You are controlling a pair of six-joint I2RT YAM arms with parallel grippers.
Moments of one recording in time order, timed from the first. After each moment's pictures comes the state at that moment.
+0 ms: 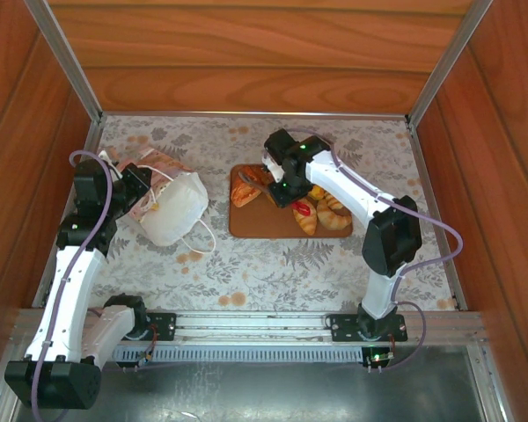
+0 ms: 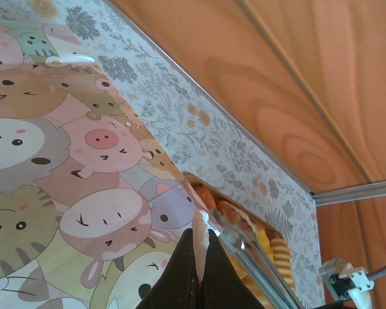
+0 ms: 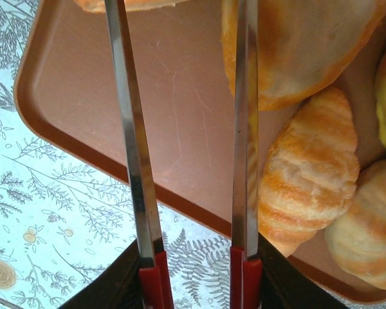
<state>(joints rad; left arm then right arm) -0.04 0.86 0.89 -0.48 0.25 -0.82 0.67 1.85 1.65 -1.20 -0.04 0.07</state>
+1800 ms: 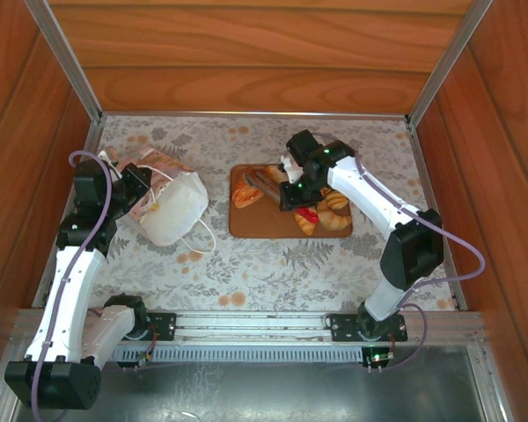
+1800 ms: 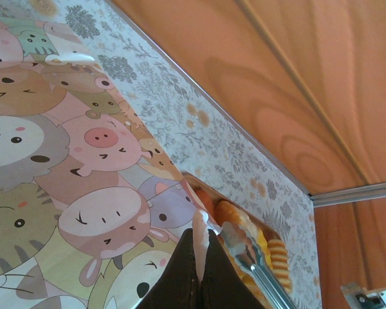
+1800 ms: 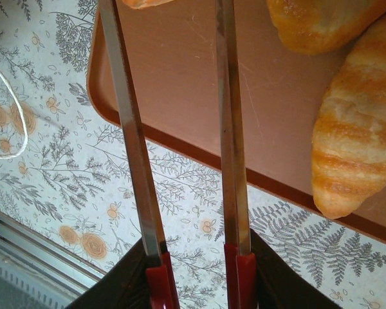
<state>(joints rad) -0.04 0.86 0.89 -0.48 0.25 -0.83 0.58 1.69 1.51 -1.16 -0.27 0.20</state>
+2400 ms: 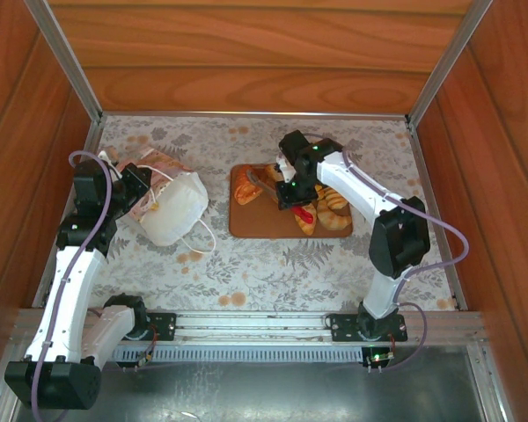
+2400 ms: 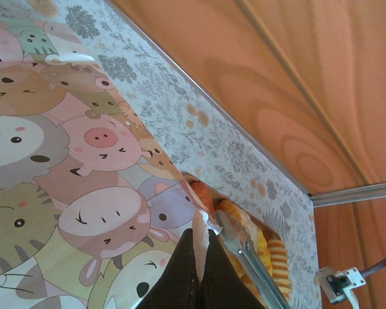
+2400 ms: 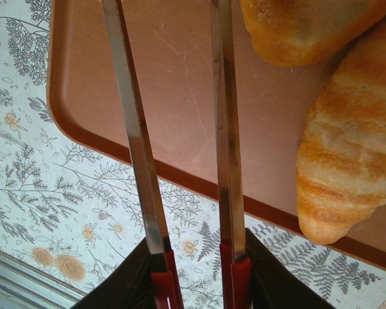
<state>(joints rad) -0.04 0.86 0.89 -0.48 0.25 -0.83 0.58 1.80 1.56 -1.15 -0.22 0.21</state>
